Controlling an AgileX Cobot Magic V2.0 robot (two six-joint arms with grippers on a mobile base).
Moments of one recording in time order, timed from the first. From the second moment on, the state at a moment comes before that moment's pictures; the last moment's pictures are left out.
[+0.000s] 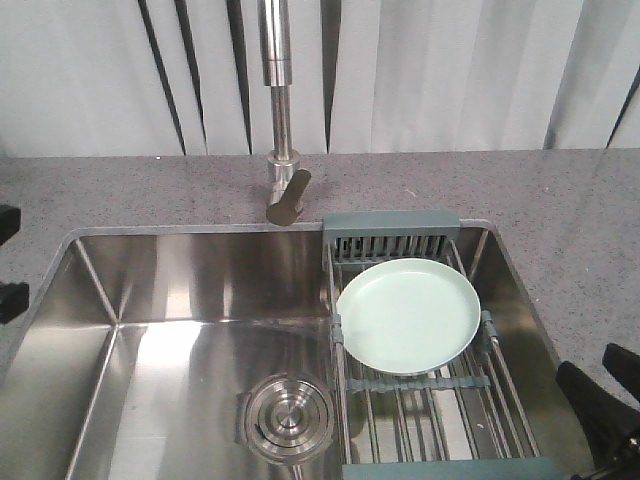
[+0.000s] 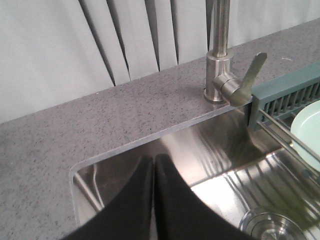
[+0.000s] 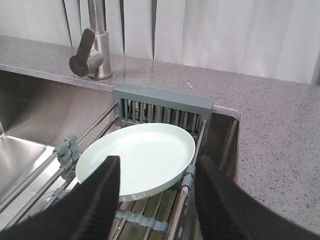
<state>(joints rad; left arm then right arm) 0.00 0.89 -0.68 -0.84 0.35 0.97 0.30 0.45 -0.14 -0.35 -0.04 0.32</state>
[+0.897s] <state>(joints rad) 0.00 0.33 -0.22 -0.93 0.29 0.97 0.30 0.45 -0.14 -0.35 -0.04 0.32</state>
